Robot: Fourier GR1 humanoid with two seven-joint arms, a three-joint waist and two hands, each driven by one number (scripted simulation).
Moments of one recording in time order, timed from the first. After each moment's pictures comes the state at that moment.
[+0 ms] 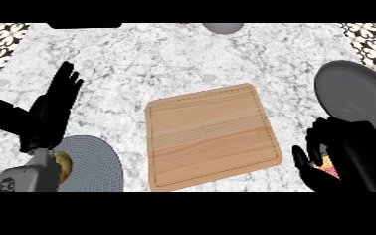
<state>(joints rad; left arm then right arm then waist) -0.13 0.19 0.10 -1.62 0.12 0.08 0.25 0.03 -0.38 0.20 -2.21 1.15 0.33 0.22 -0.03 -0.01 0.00</state>
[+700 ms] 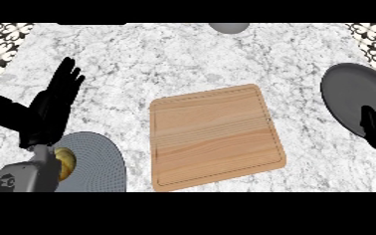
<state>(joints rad) -0.16 0.19 0.10 -1.62 0.13 0.06 0.26 -0.13 -0.41 -0.26 -2.12 0.88 0.40 0.18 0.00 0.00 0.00</state>
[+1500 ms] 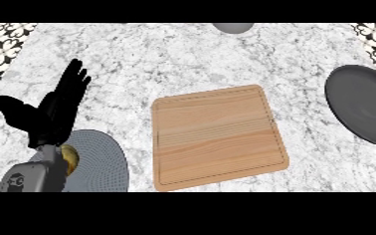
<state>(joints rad) -0.16 0.16 0.09 -1.61 0.10 0.05 0.24 -0.36 -0.62 -0.51 -1.20 0.79 0.08 -0.35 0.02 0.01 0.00</state>
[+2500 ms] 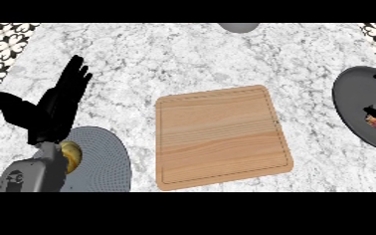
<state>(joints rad) -0.18 0.16 0.09 -1.61 0.11 0.04 0.25 -0.64 -0.70 -0.52 -0.30 0.87 -0.11 -0.58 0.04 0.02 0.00</state>
